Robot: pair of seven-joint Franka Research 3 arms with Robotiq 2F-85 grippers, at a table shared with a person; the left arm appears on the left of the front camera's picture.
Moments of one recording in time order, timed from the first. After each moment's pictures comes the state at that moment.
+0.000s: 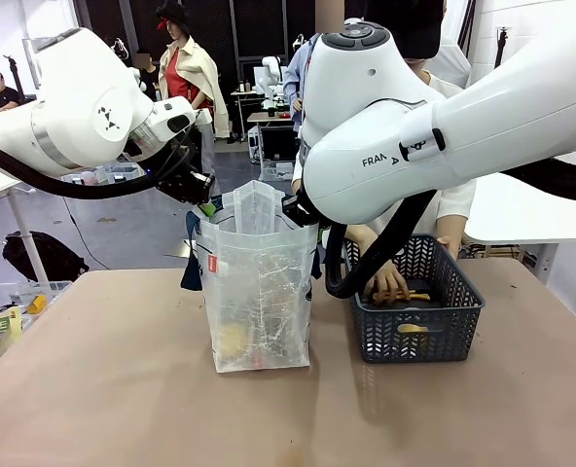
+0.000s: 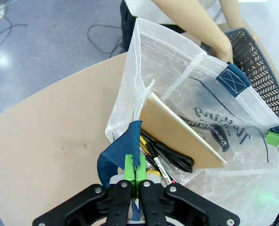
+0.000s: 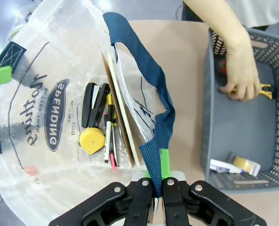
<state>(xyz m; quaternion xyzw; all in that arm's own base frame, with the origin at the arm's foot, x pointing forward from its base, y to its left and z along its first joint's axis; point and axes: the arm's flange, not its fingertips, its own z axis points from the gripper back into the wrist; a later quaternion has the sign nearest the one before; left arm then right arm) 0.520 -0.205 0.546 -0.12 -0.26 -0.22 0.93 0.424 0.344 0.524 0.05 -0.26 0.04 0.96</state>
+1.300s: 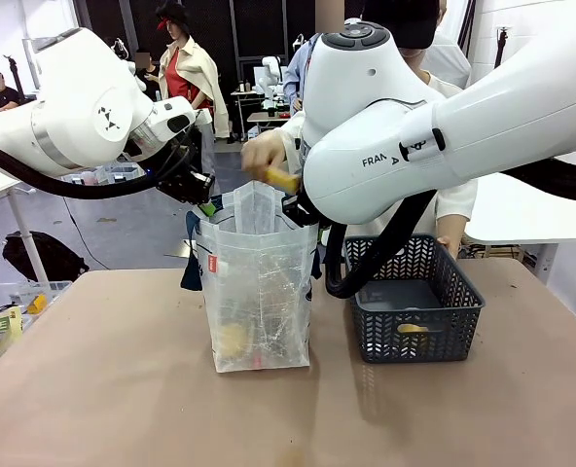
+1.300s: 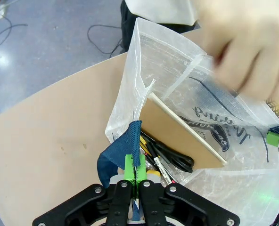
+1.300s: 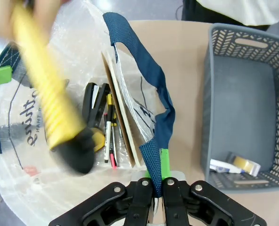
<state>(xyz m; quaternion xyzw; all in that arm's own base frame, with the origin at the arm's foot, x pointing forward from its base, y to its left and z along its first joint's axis) 0.520 -0.205 0.546 -0.12 -0.26 -0.22 0.93 0.424 0.344 0.524 0.05 -0.26 0.04 0.96</state>
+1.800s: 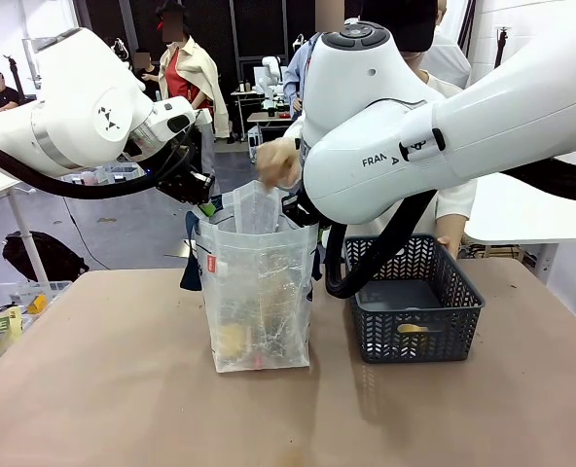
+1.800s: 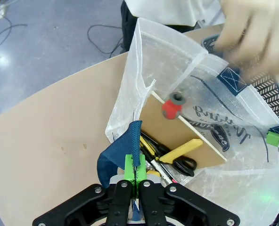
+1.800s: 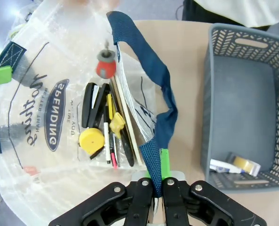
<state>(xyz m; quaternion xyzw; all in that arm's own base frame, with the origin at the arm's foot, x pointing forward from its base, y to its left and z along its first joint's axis) 0.520 -0.205 0.546 -0.12 -0.26 -0.22 0.93 0.424 0.344 0.524 0.05 -0.26 0.04 0.96</state>
